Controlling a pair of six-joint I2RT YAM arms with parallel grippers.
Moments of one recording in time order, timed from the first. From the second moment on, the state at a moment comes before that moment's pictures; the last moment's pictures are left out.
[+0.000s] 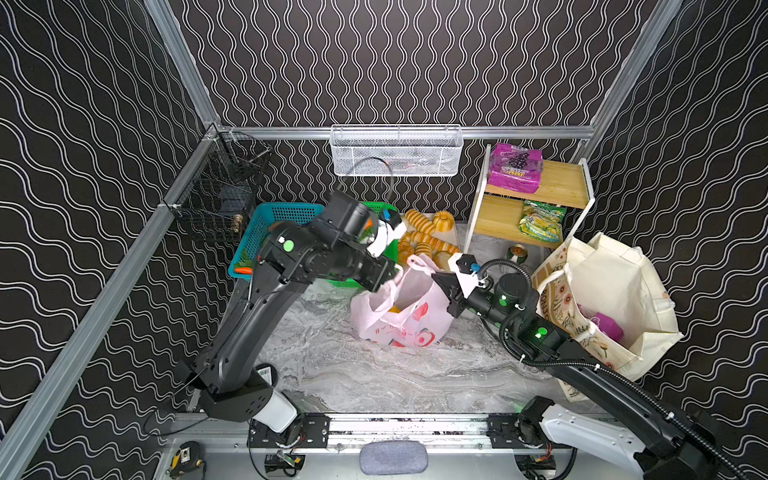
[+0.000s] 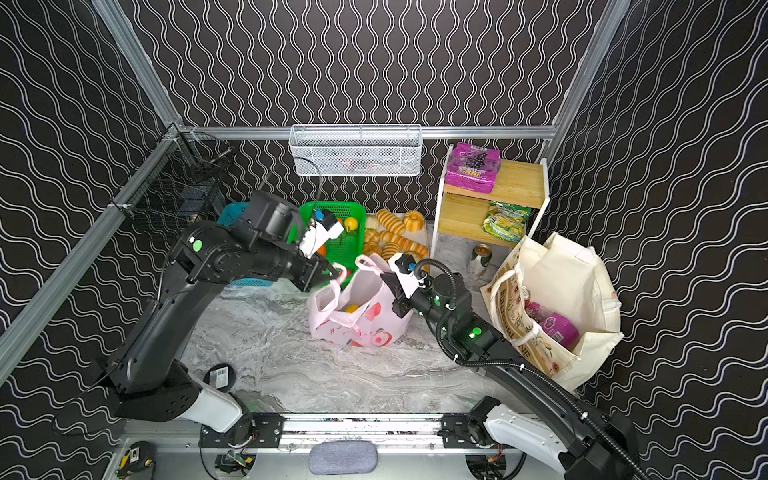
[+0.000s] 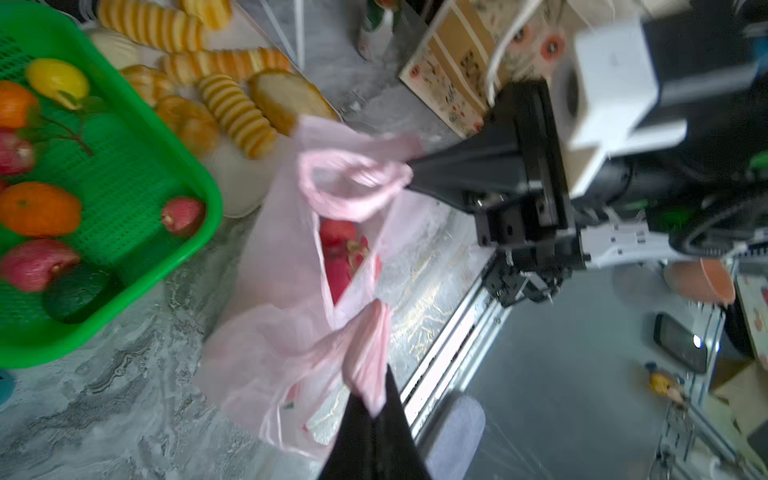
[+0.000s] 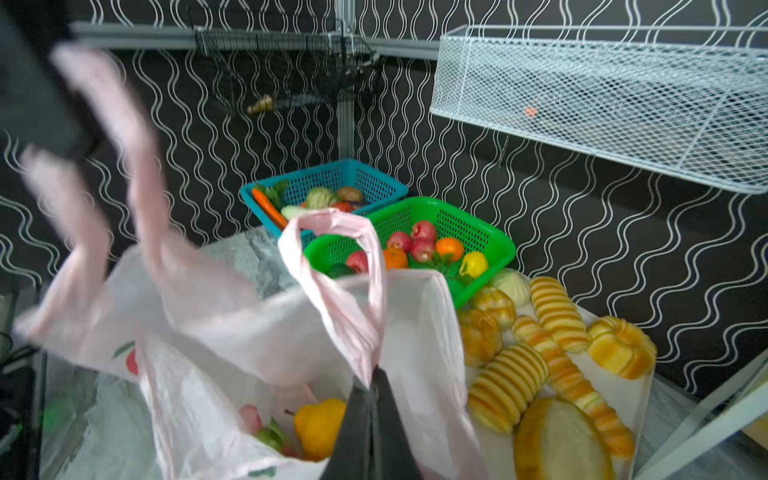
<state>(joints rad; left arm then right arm) -0.77 1.55 2.16 -1.49 0.26 -0.07 0.68 0.99 0.82 0.07 -0.18 -0.06</state>
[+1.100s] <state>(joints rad) -0.90 1.74 2.35 -1.46 0.13 -0.05 0.68 1.06 0.96 -0.13 -0.62 -0.14</state>
